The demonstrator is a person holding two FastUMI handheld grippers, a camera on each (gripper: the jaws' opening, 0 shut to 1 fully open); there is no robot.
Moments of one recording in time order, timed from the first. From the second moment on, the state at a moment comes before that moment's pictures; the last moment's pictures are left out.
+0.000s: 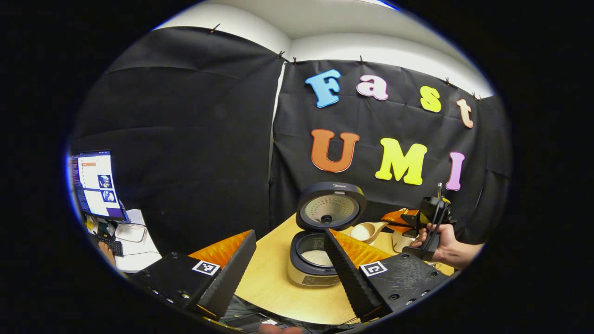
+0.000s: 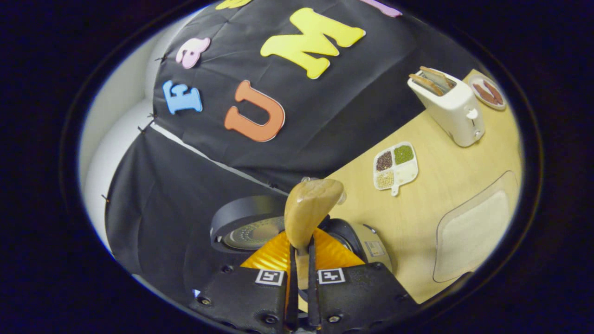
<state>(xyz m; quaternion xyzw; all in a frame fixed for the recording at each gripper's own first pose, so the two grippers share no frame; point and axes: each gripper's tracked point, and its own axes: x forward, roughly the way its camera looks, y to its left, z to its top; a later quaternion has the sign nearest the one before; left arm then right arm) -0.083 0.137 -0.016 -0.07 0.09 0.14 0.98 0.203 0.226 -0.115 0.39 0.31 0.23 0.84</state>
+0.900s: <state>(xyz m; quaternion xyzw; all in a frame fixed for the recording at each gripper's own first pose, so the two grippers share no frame) -0.101 0.175 -0.033 -0.10 0.08 0.18 0.98 0.188 0.300 -0.085 0.04 0.19 0.27 0.94</state>
